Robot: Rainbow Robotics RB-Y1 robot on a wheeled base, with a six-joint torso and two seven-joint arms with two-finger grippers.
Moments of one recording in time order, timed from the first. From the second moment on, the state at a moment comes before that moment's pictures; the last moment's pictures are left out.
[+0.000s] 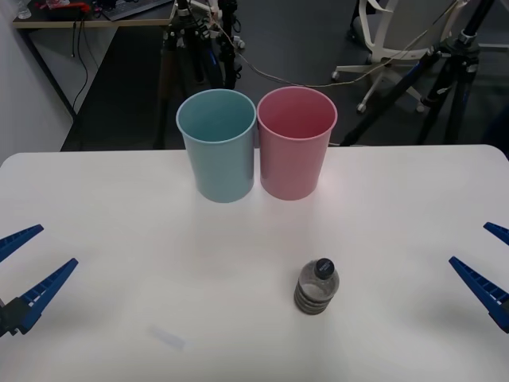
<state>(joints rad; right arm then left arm) 0.35 -0.40 -0.52 -1.66 0.96 -1.22 0.00 0.35 0.40 0.52 -1.66 -0.96 -1.22 0.00</state>
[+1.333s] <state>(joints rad) 0.48 -0.51 -0.36 -1.61 0.87 -1.28 0.43 0.35 0.40 0.52 -1.66 -0.96 -1.22 0.00</state>
